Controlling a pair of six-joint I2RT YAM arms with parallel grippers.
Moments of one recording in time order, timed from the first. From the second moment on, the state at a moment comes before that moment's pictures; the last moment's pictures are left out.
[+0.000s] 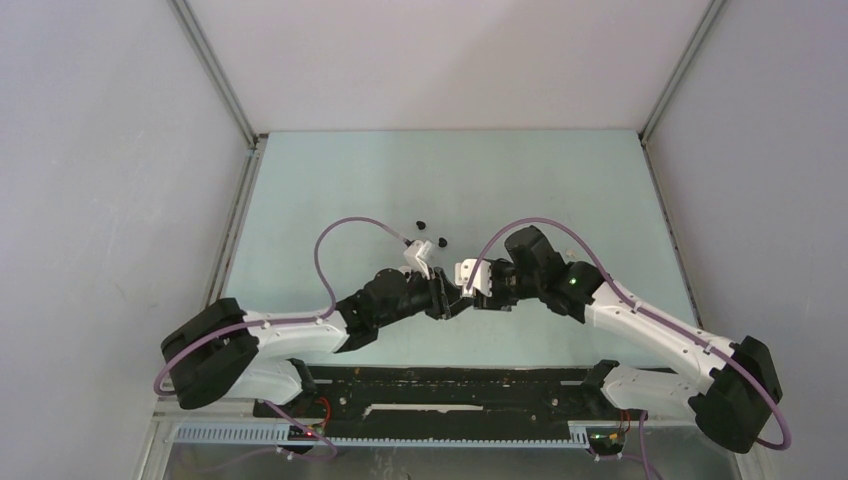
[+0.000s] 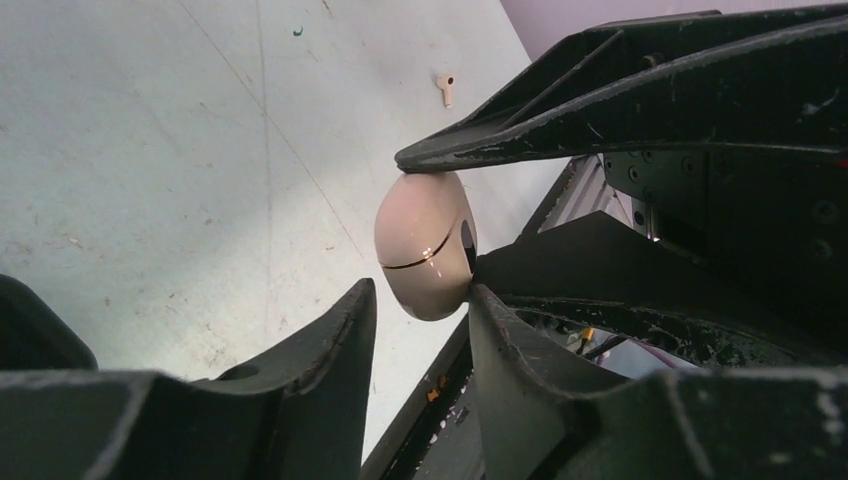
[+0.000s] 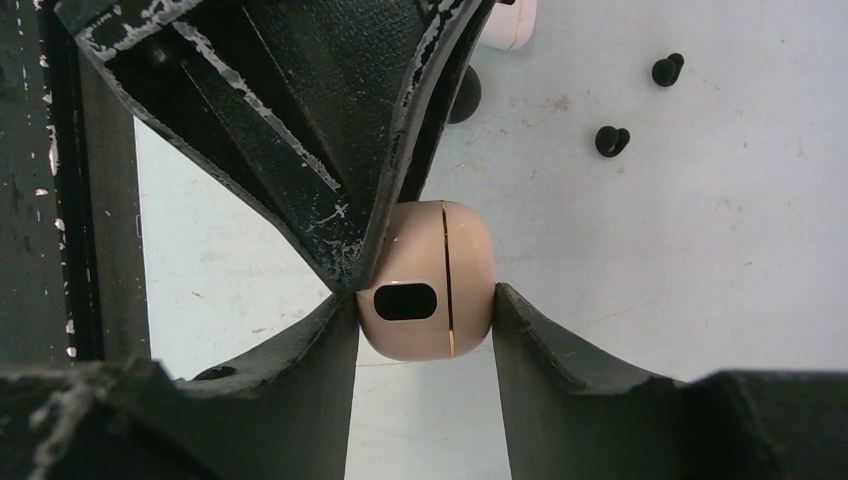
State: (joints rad) left arm -0.99 1.31 0.46 0.62 0.08 -0.79; right arm 0.78 1.11 0.80 -0.45 -0.36 -0.76
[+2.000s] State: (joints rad) left arm -1.16 1.34 0.25 1.07 0.20 -0.15; right arm 0.63 1.23 0.93 -0.78 -0.89 -0.72
